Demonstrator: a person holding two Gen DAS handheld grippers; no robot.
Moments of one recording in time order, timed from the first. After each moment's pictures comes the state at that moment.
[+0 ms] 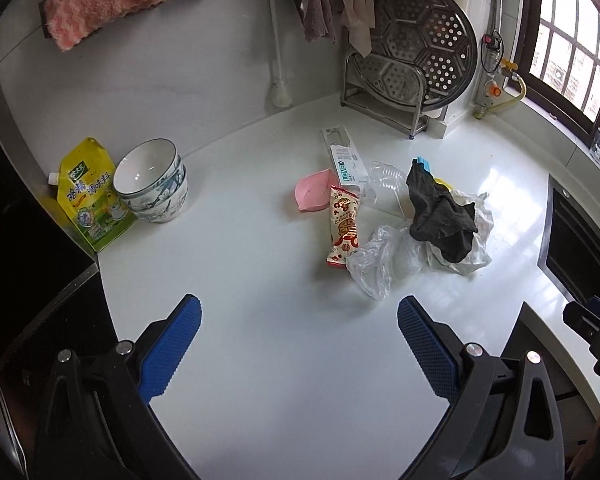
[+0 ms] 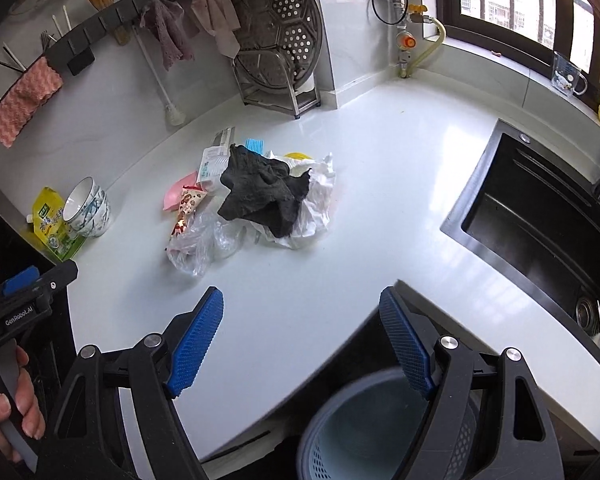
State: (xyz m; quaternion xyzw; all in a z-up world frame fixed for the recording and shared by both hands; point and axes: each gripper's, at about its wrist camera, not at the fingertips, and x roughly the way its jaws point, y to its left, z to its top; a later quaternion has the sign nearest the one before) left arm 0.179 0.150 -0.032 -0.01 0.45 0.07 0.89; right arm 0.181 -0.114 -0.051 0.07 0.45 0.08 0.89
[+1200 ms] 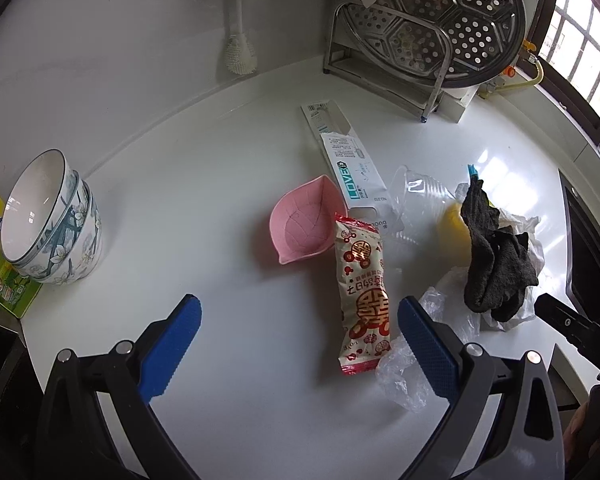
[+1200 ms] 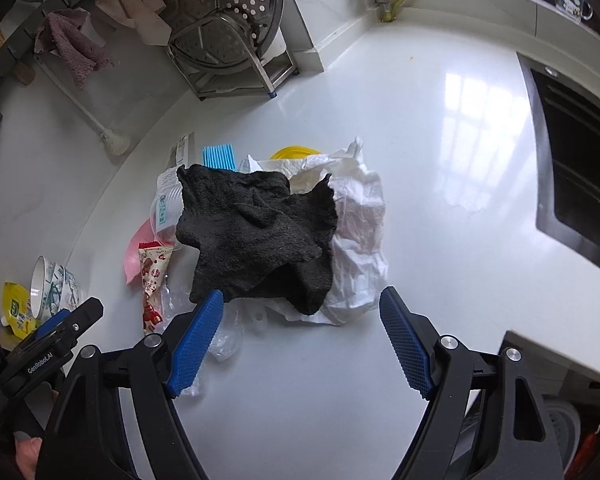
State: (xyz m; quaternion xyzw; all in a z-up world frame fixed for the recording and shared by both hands) left arm 0.325 0.183 -0.107 -0.02 0.50 0.00 0.87; right arm 0.311 -0.086 -0.138 0.21 0.50 0.04 0.84
